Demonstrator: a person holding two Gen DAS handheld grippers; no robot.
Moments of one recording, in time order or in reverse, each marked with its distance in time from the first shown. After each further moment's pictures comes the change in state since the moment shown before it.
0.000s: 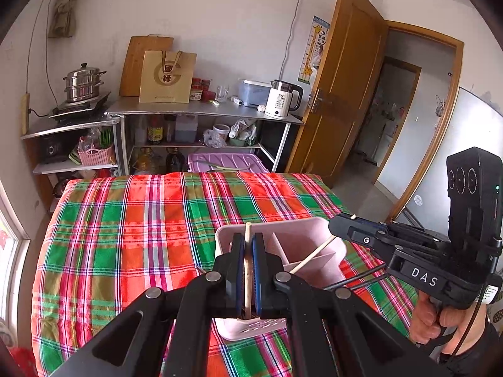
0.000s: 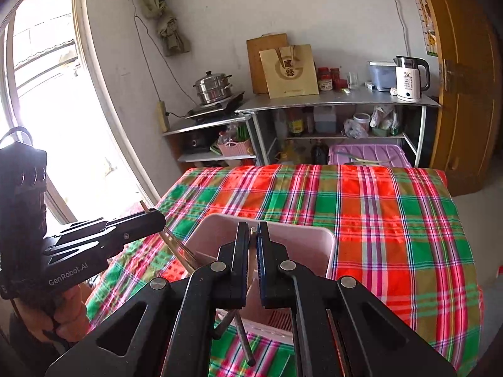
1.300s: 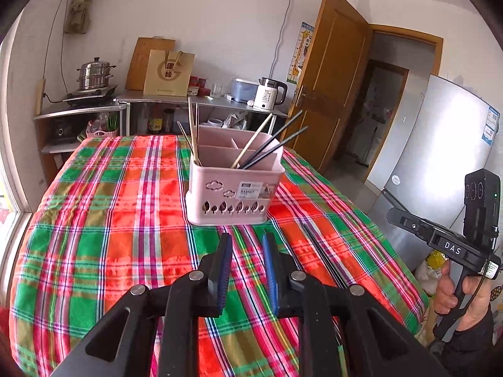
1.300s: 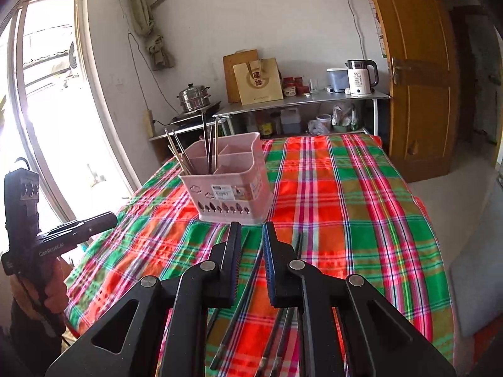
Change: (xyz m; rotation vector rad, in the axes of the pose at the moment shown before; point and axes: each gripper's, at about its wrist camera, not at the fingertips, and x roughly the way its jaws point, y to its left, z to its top) left arm -0.114 -0.059 -0.167 -0.020 -0.042 -0.025; right arm -0.160 -0.019 -0.159 0.052 -0.086 -0.106
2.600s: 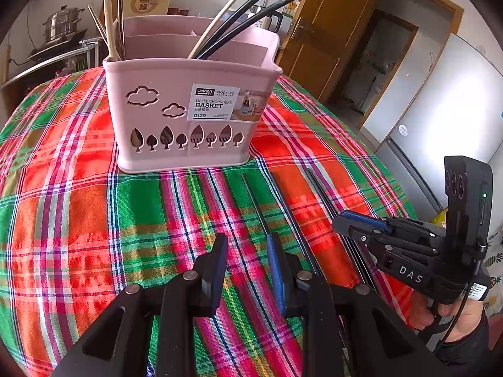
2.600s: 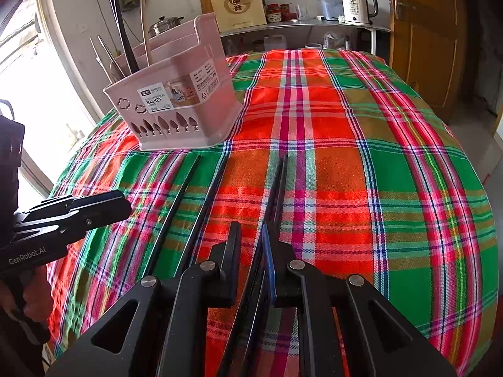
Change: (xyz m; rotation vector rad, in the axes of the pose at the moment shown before) left arm 0.148 -0.020 -0.022 -0.009 0.310 -0.052; right arm 0.123 -0.040 -0.040 0.028 0.303 -0.066
